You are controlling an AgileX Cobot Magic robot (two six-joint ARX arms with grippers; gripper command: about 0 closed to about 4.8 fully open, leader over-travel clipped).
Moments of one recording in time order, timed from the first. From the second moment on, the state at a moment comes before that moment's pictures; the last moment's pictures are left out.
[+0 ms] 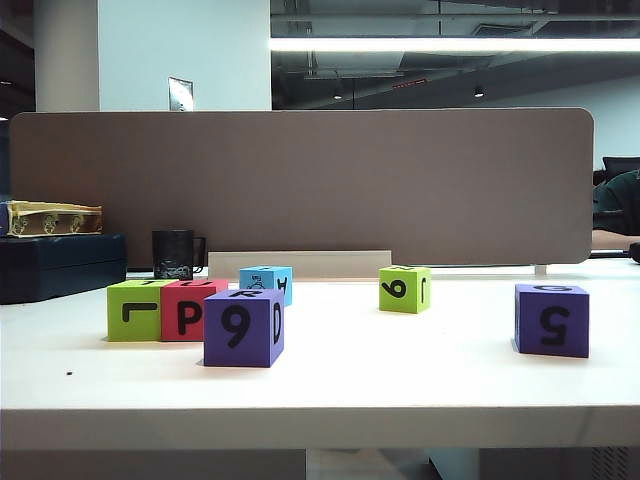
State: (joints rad) left arm 0.00 0.00 0.01 -0.18 0.02 -0.22; right arm 0.01 0.01 0.01 -0.19 -0.03 0.13
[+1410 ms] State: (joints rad) left arm 0.00 0.00 0.01 -0.18 0.02 -0.22; right arm 0.01 0.01 0.26 -0.32 -0.05 0.14
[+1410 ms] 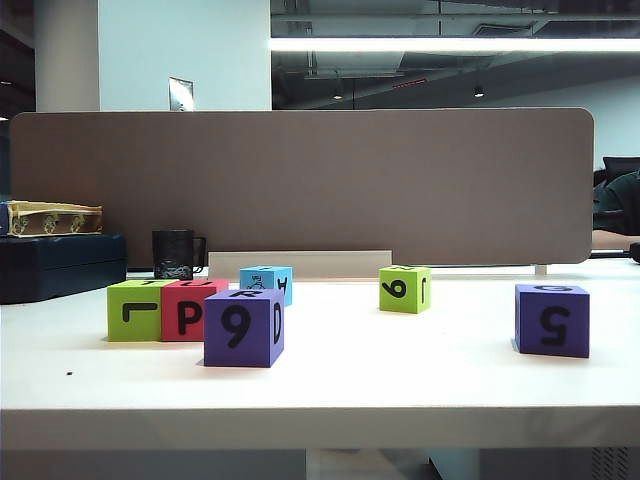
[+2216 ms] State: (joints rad) left arm 0.00 0.00 0.01 -0.18 0.02 -0.22; right arm 0.01 0.03 0.39 -0.41 -0.12 0.13
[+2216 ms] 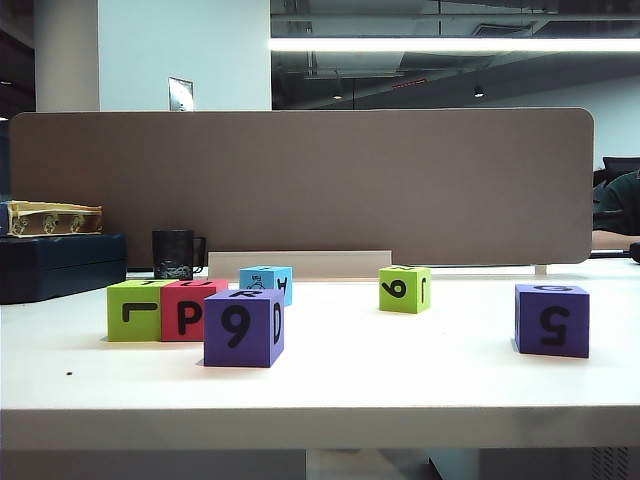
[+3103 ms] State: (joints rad) left arm 0.00 0.00 0.01 -0.18 0.02 -0.22; right arm 0.01 0.44 0.62 -0.43 -0.35 0.12
